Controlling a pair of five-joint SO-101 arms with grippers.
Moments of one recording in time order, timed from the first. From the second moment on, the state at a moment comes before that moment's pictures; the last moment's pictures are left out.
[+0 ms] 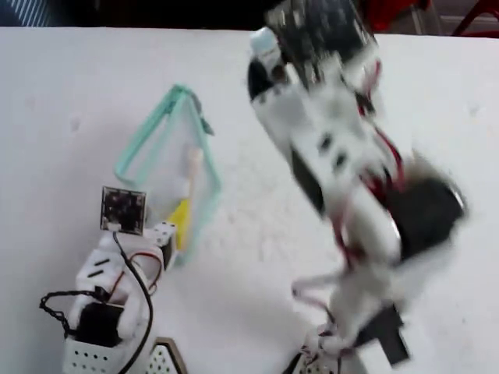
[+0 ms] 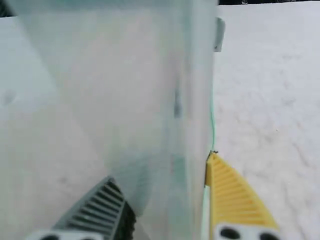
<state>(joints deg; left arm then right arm) 3.5 -104.1 89.4 53.5 3.9 -28.3 -9.9 -61.2 97.3 19.8</state>
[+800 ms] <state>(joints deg) 3.3 -104.4 91.3 50.5 3.9 -33.0 -55.5 -34.7 96.8 20.0</state>
